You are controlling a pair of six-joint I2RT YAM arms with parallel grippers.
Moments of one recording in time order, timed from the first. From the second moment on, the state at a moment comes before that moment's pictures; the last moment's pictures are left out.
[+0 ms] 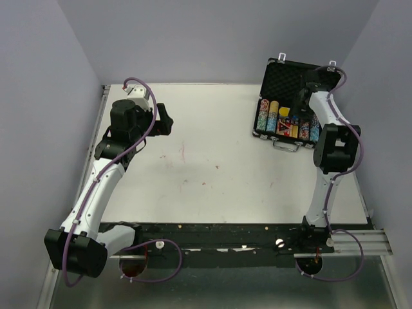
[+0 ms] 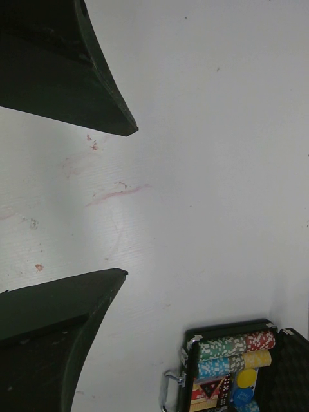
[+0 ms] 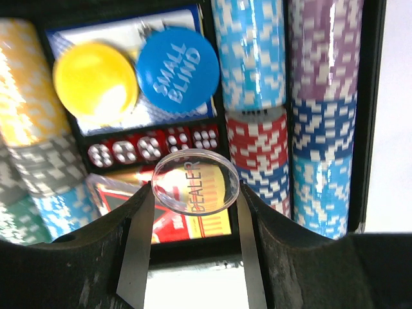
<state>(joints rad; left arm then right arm) -0.20 1.11 1.09 -0.34 0.14 -0.23 -0.05 2.17 1.88 -0.82 0.19 0.27</state>
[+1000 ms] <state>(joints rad) -0.20 1.11 1.09 -0.34 0.14 -0.23 -0.05 2.31 2.03 -0.88 0.16 0.27</state>
